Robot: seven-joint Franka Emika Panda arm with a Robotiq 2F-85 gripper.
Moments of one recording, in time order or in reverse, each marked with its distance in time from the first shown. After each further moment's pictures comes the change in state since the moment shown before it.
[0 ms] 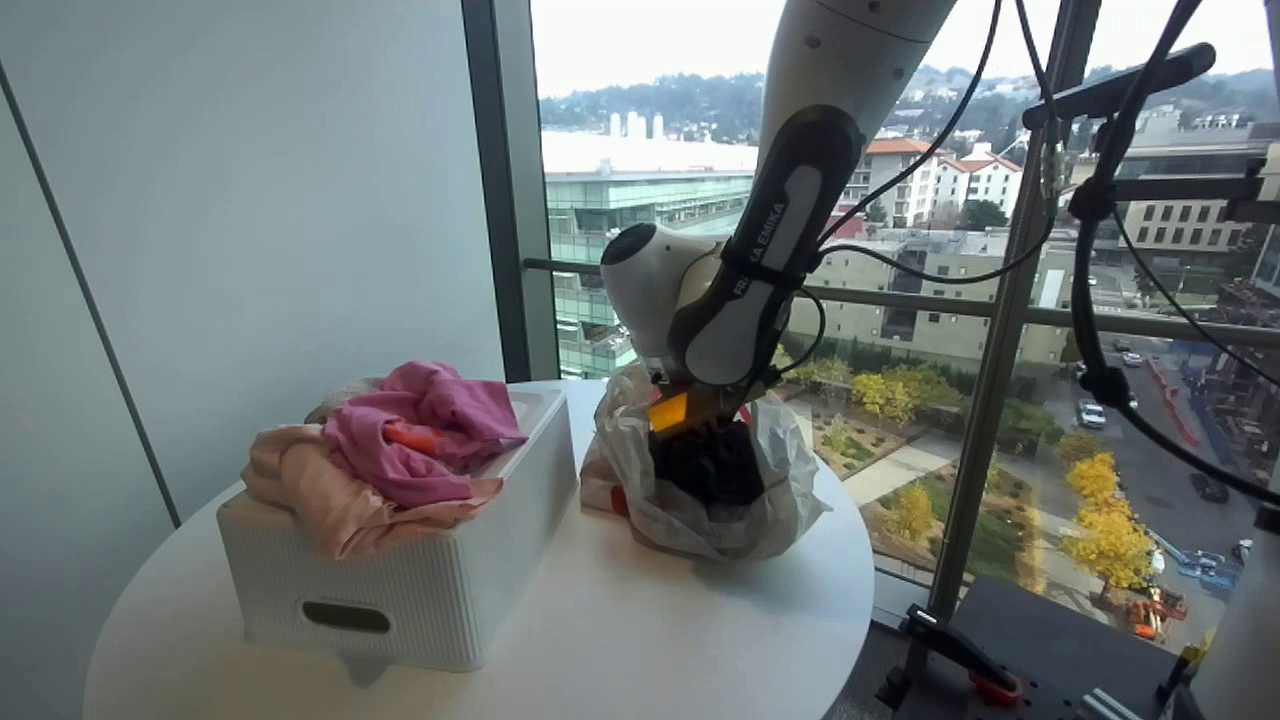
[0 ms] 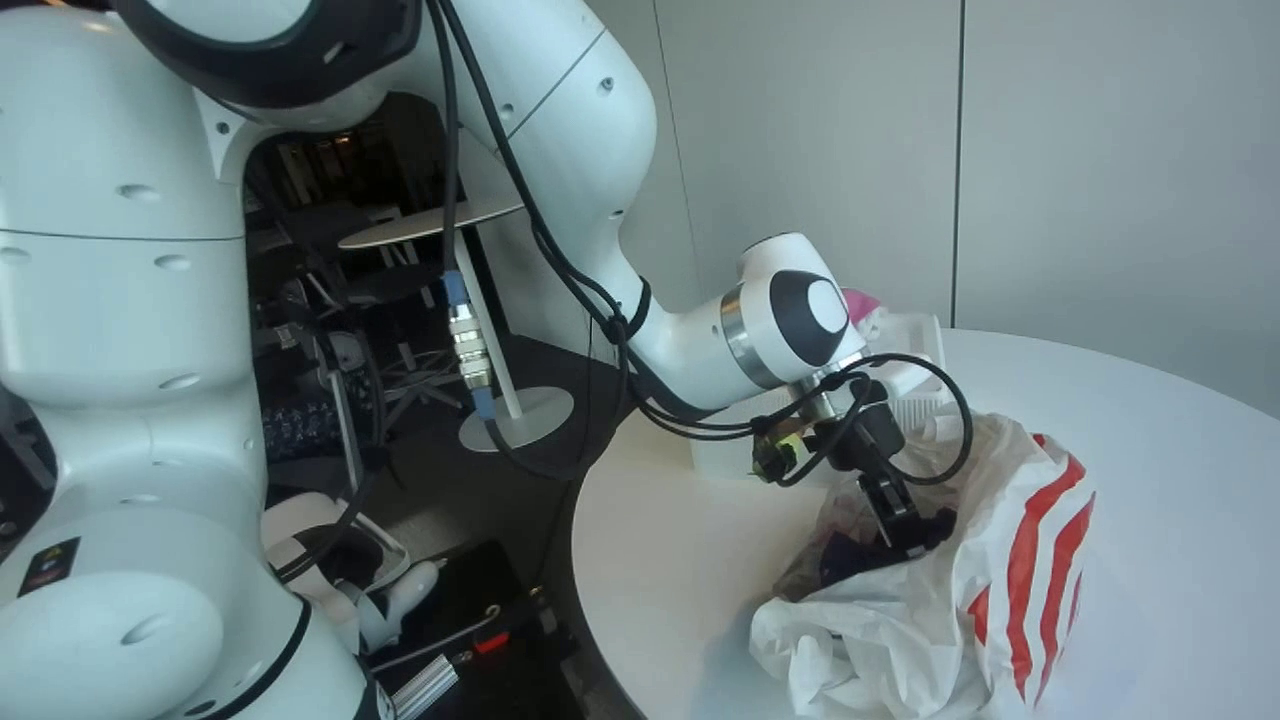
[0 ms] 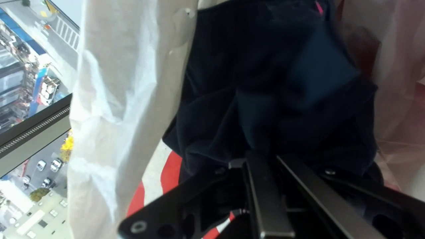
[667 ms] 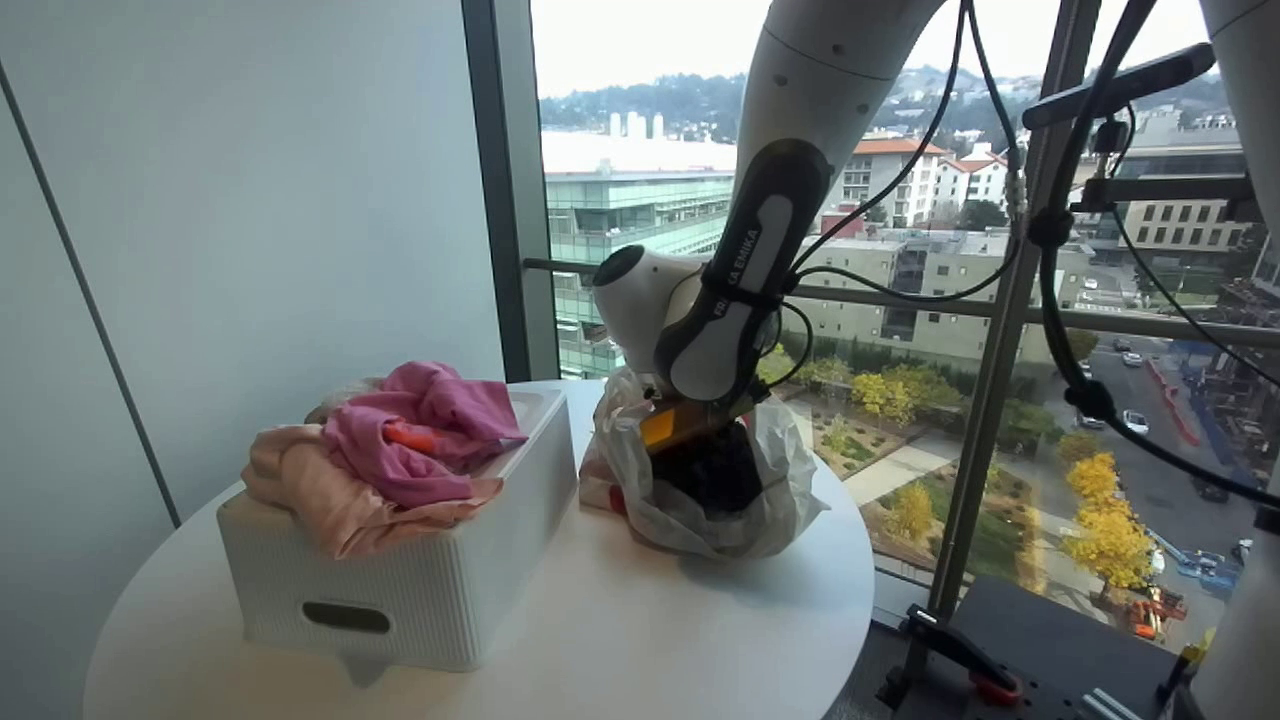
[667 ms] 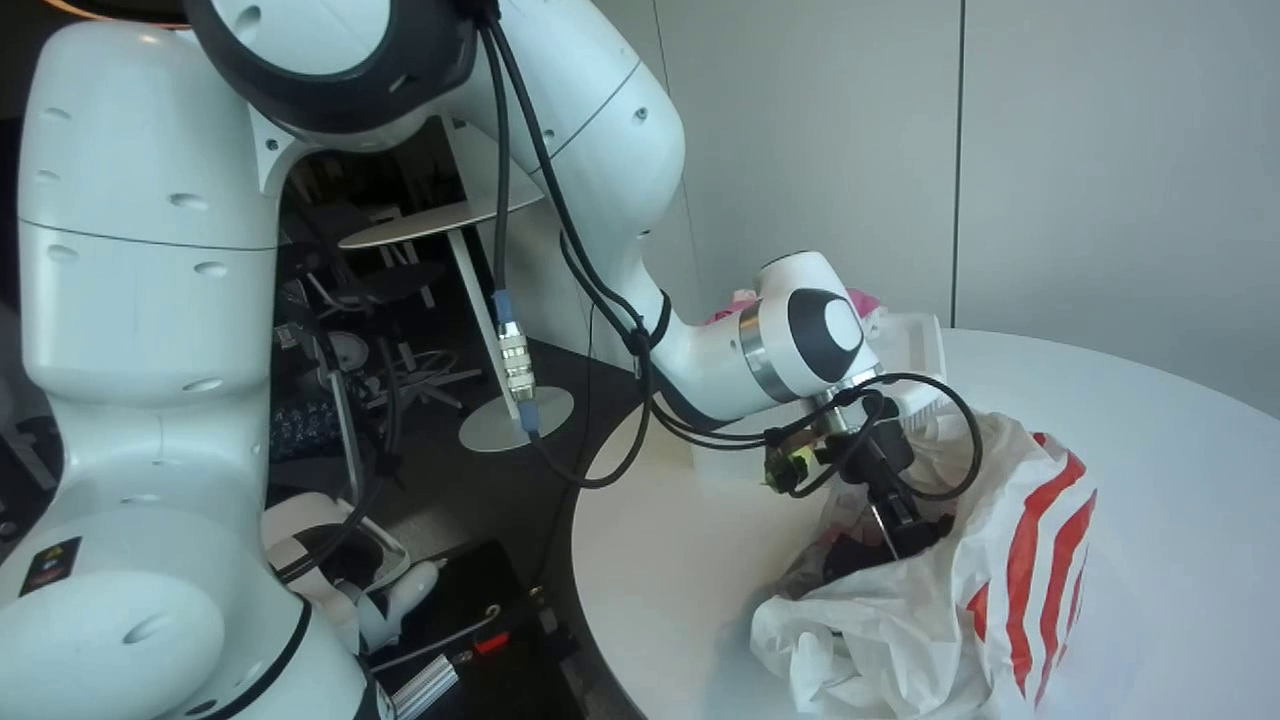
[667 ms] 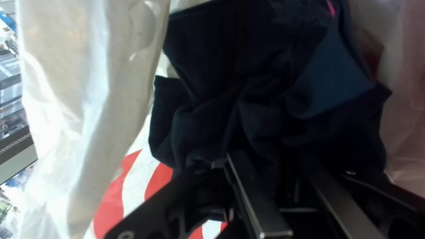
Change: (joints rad) arm 0.005 0.081 -0.001 0.062 0.032 -0.011 0.000
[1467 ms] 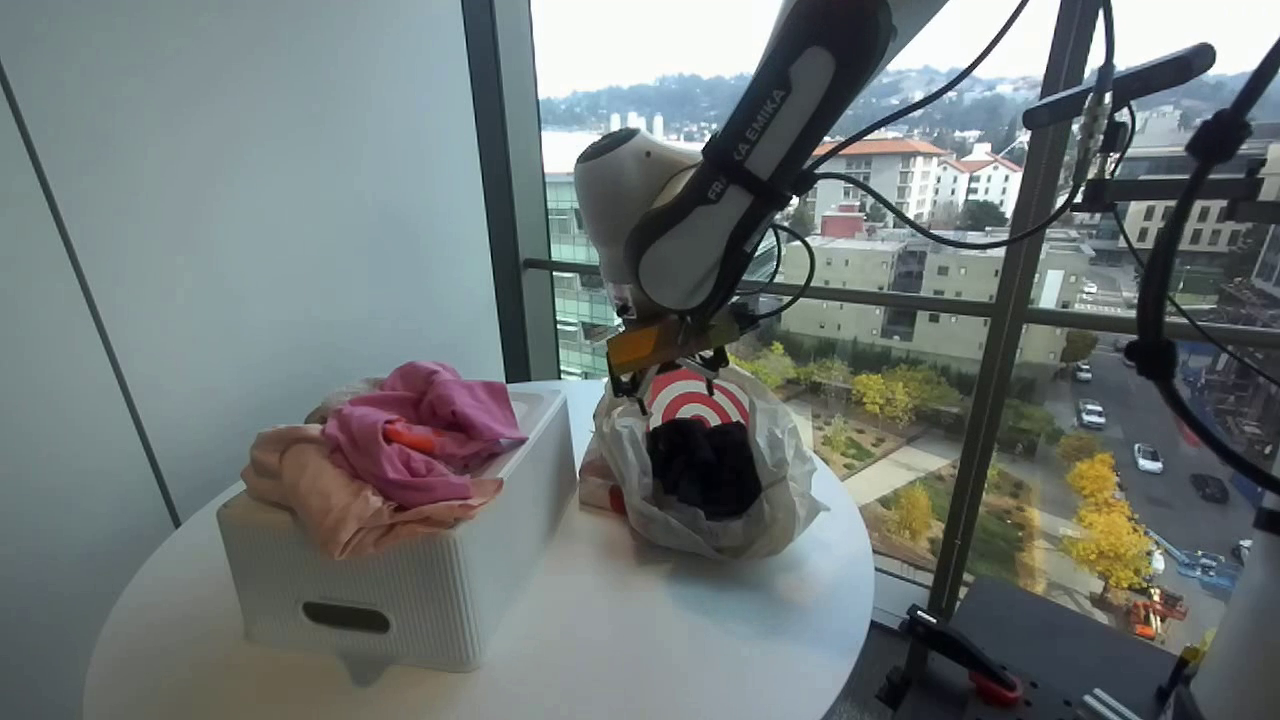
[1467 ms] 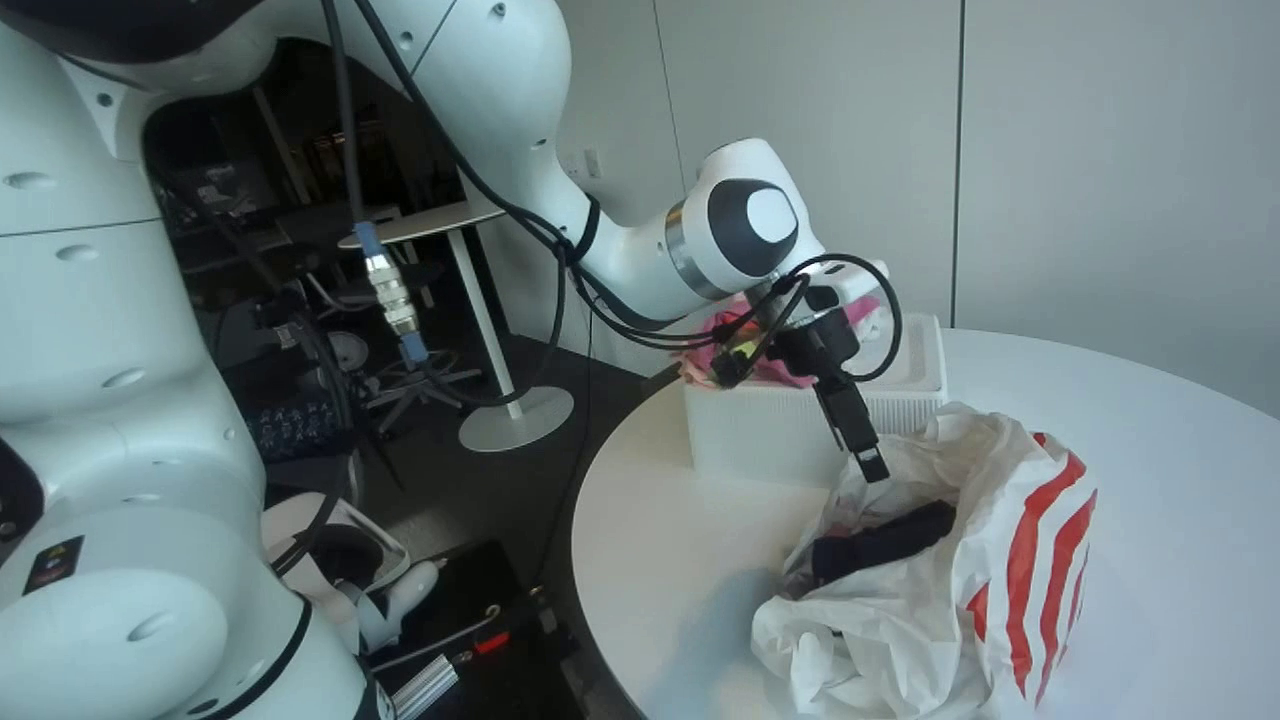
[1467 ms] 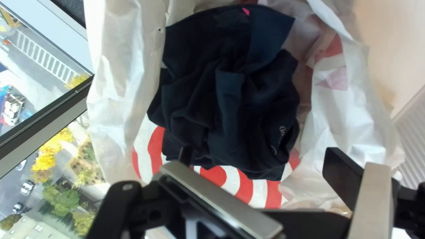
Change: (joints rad) arm 0.013 -0.284 0.086 -0.099 0.170 -0.071 -0.084
